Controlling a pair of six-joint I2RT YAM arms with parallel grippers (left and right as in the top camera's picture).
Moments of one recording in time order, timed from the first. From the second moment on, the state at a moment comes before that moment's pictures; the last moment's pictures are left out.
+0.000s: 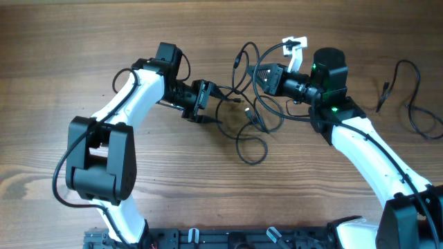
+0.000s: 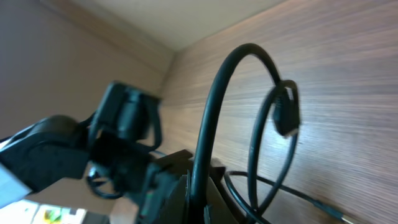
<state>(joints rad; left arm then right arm) -0.23 1.93 1.35 -0.89 0.97 -1.41 0.25 1.49 0.91 0.20 -0.73 0.69</state>
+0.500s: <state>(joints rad) -0.23 1.93 1.35 -0.75 0.70 -1.62 0.25 1.49 0.91 0.23 -0.87 0.70</state>
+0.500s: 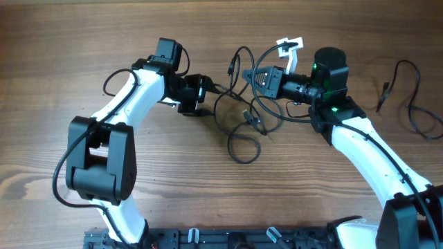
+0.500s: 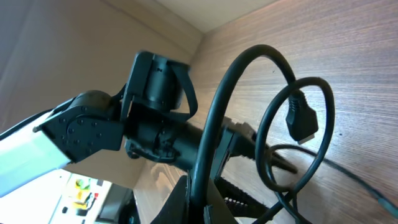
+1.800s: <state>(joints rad) -0.37 1.93 1.35 -0.68 0.51 -1.77 0.25 1.49 0.91 0.30 -0.93 0.71</state>
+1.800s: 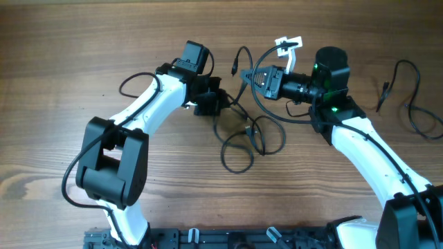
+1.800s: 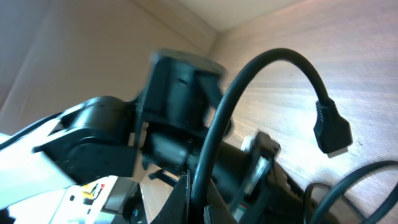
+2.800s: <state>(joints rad) 0.05 1.93 1.35 -0.71 0.66 -1.28 0.13 1.35 0.91 0.21 -1.34 0.65</state>
